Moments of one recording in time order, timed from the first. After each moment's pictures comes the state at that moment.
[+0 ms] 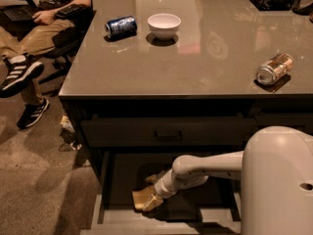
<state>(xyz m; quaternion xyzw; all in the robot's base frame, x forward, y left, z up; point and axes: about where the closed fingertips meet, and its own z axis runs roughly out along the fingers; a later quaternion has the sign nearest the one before) 0.503 0.014 0.361 -0.64 0.70 0.22 0.23</state>
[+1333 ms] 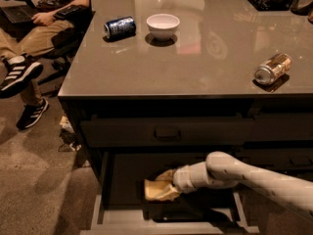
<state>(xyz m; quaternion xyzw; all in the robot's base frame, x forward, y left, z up) 0.501 -0.032 0.439 -0.61 0.66 0.29 0.35</state>
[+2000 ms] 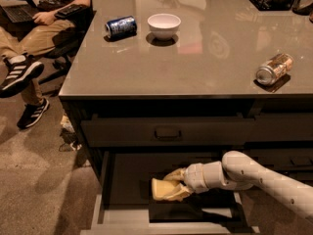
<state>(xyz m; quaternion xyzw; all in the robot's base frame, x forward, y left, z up) 0.487 -0.067 0.480 -0.60 0.63 0.31 0.38</state>
